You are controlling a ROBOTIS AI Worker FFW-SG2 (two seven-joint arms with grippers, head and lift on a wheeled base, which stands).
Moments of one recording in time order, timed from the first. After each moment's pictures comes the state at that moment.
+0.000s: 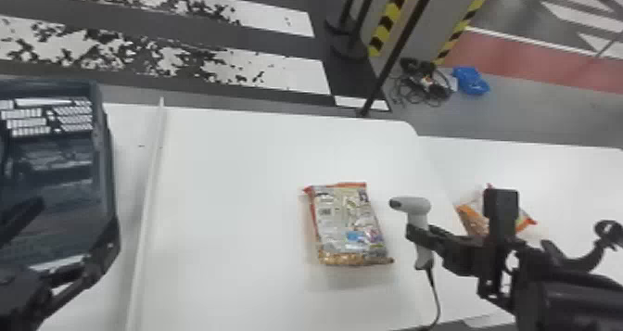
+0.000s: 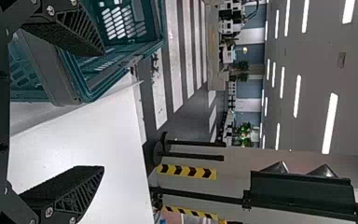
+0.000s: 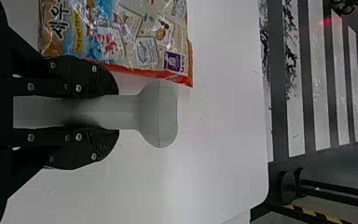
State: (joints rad) left arm 0.67 0.07 0.02 -2.13 0.01 0.08 -0.32; right arm 0.39 -0.23 -0.49 -2.04 -0.07 0.96 0.55
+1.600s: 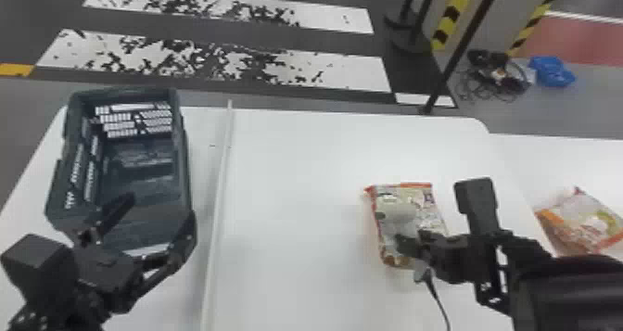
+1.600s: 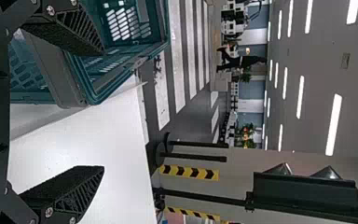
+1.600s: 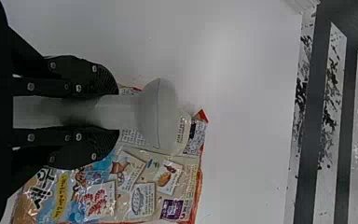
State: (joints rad) left arm 0.67 0.07 0.03 -2.11 0.01 0.08 -0.32; right arm 0.34 -0.21 -0.10 -2.18 0.10 1.16 0.49
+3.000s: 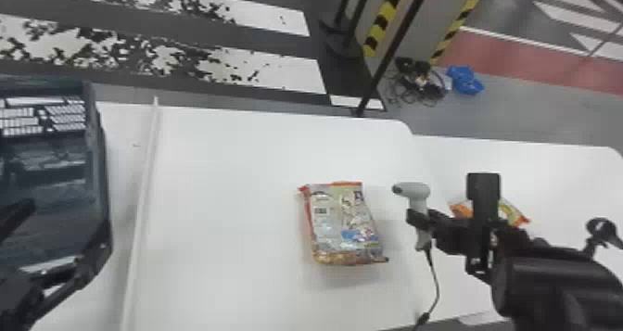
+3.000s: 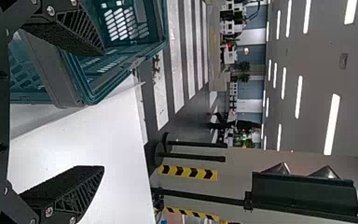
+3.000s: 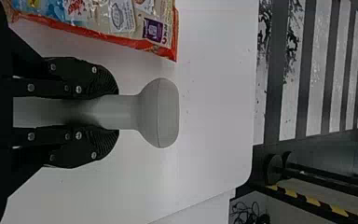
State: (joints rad) left arm 0.67 0.07 0.03 -2.12 0.01 0.08 -0.32; right arm 0.27 -0.28 -0.43 -1.88 0.02 0.87 0.46
